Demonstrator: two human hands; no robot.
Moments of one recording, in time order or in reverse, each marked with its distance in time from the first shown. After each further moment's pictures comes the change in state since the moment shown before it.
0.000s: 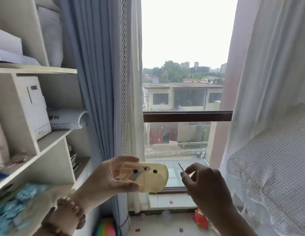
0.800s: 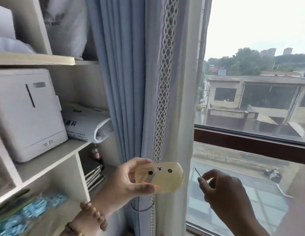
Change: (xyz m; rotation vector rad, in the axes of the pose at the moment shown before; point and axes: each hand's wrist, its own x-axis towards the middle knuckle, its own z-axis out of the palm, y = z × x) left_hand 0.303 -0.114 -0.110 0.017 0.423 -0.152; right_hand 0.385 -0.008 0.228 0.159 -0.330 -0.161
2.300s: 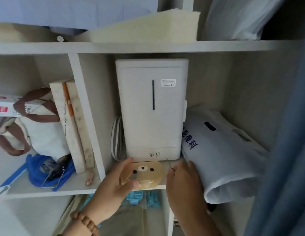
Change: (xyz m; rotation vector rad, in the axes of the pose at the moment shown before) left_hand 0.012 -0.101 -0.234 0.405 1.177 -0.417; right_hand 0.157 -0.325 0.342 0.223 -0.528 -0.982
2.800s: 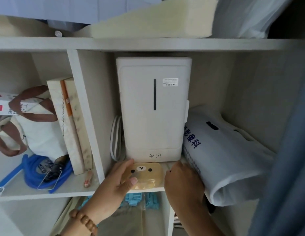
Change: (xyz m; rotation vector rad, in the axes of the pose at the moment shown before) left_hand 0.010 0.001 -0.002 0.218 -0.019 0.014; right_hand 0.020 0.006 0.022 -0.159 -0.024 -0.014
